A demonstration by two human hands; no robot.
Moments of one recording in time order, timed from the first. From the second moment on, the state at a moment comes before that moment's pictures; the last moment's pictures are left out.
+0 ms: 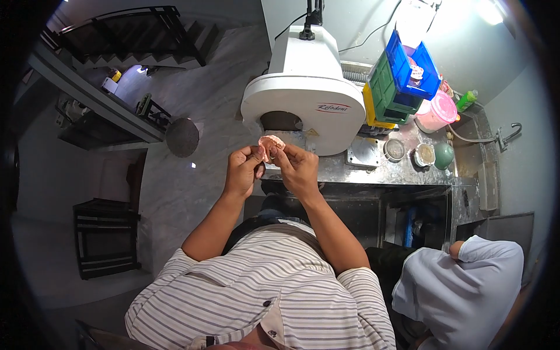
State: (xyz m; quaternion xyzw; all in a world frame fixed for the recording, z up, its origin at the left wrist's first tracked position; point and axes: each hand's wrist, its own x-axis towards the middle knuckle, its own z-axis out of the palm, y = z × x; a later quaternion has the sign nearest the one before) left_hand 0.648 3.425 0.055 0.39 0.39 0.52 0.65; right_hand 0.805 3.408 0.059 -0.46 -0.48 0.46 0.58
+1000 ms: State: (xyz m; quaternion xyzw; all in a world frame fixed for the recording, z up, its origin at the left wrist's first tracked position) left_hand 0.666 3.477 -0.009 0.64 0.51 0.51 0.27; right_hand 0.787 3.459 0.040 -0.54 -0.64 0.10 0.54
